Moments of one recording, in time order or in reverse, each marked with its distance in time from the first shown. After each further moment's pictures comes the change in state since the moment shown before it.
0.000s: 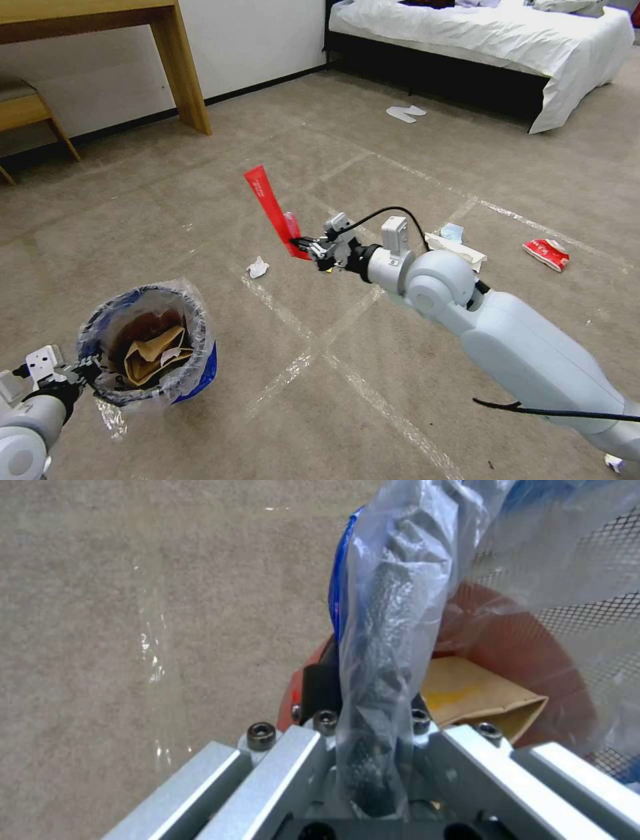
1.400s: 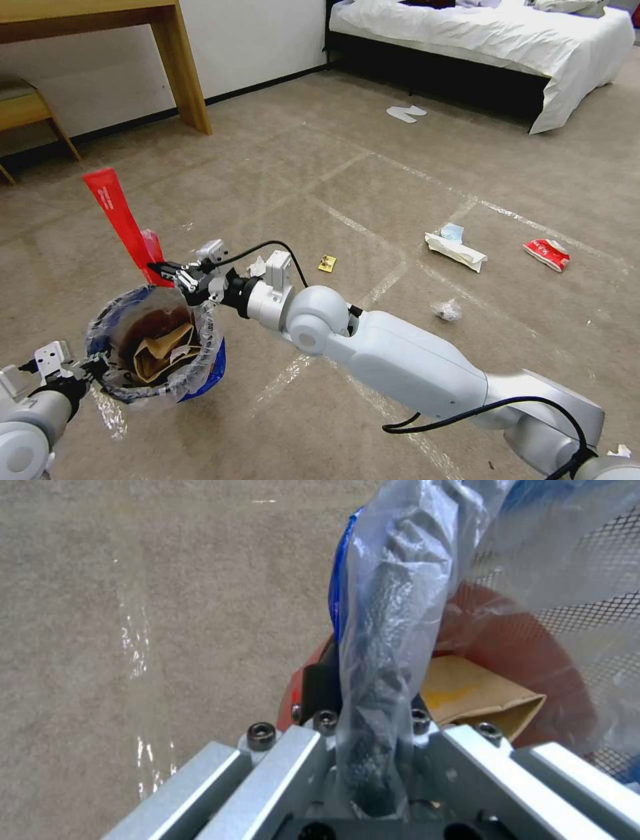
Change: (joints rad) left arm -0.002 0.011 0.008 -0.012 -0.037 0.015 -0.011; right arm 0.051 0.320 -0.311 -0.204 -0.049 0.264 -0.045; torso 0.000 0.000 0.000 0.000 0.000
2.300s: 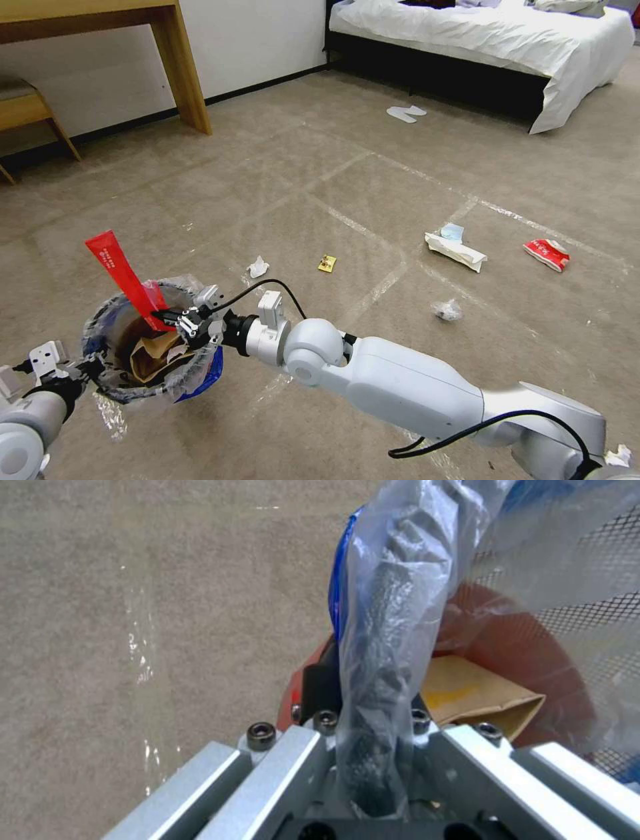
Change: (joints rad) left arm 0.007 0.008 -0.016 -0.006 -0.010 0.000 0.000; right arm -0.026 -0.001 -0.106 -0.042 -0.046 0.023 -0.016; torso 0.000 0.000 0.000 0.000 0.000
